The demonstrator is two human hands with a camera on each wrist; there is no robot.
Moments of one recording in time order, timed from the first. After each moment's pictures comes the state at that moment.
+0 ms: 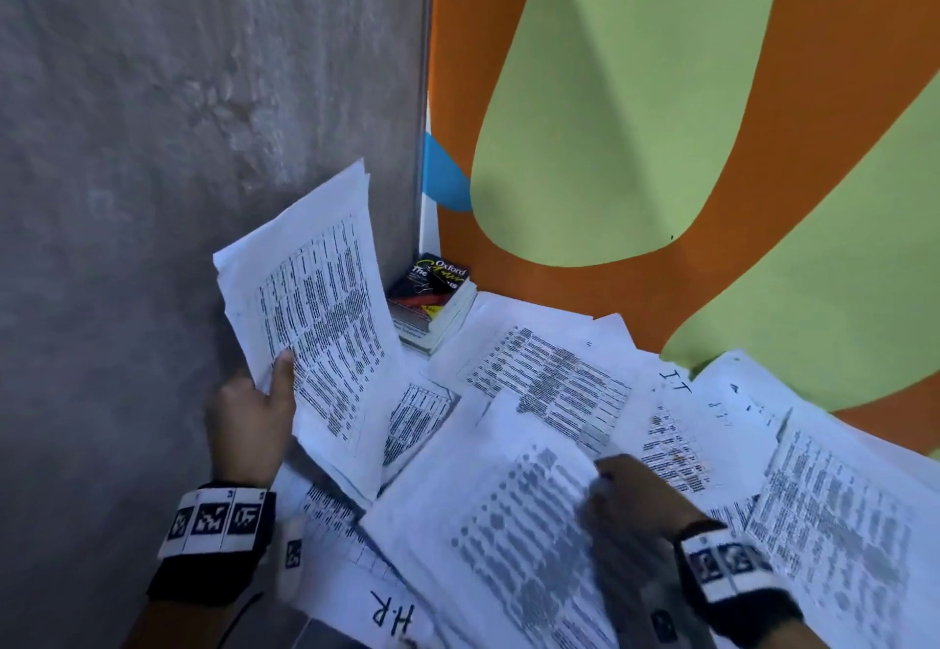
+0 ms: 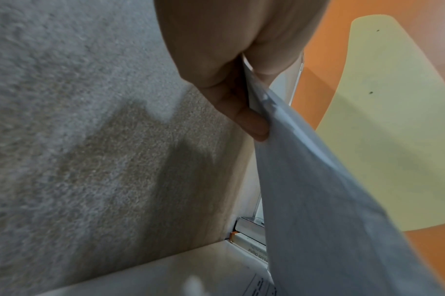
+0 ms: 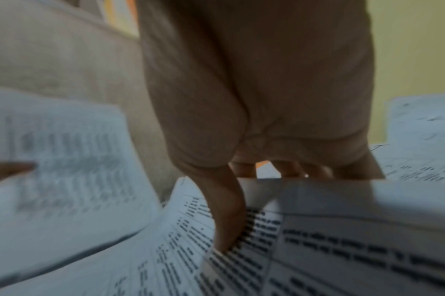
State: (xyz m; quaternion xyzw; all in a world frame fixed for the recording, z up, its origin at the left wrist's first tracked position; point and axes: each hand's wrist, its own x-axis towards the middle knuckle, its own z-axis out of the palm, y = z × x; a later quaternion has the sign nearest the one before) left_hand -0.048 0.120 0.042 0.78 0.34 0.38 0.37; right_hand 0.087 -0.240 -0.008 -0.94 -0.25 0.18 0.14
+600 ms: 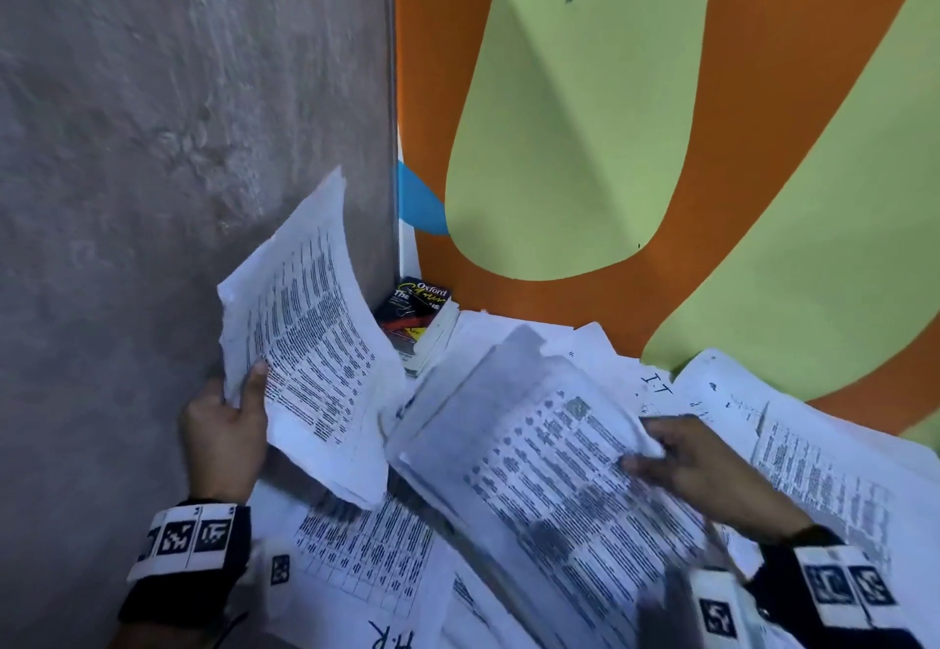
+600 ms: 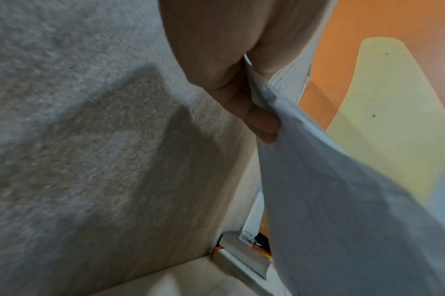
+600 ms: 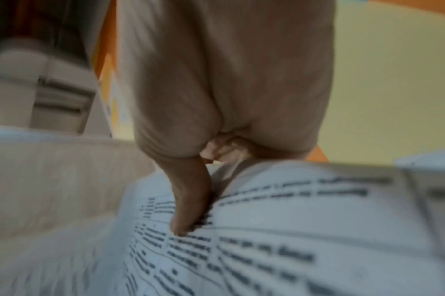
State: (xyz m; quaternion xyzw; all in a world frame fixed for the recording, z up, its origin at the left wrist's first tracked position) left_hand -0.039 0.143 0.040 0.71 0.32 0.39 0.49; right_hand 0.057 -0.271 0.093 -0.86 -0.22 0.17 0.42
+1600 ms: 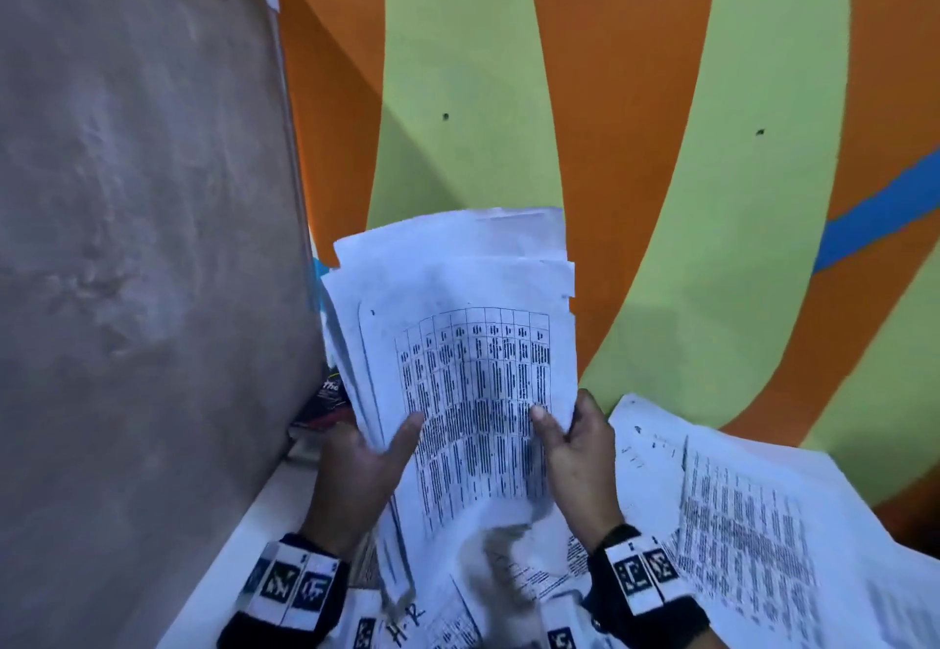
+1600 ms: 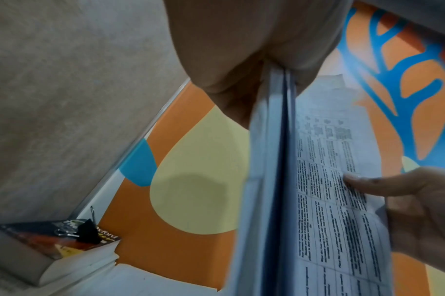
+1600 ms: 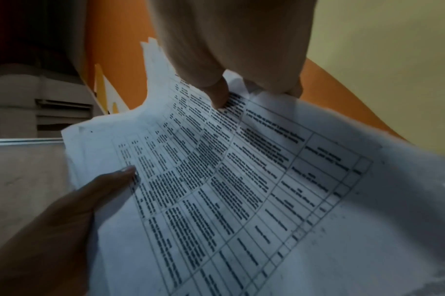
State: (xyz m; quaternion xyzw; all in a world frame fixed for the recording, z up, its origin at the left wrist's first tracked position) left_hand 0.032 -0.006 0.104 0.76 -0.03 0.31 0.57; right_hand 0.076 -0.209 0.100 -0.72 -0.06 -0.17 0.67
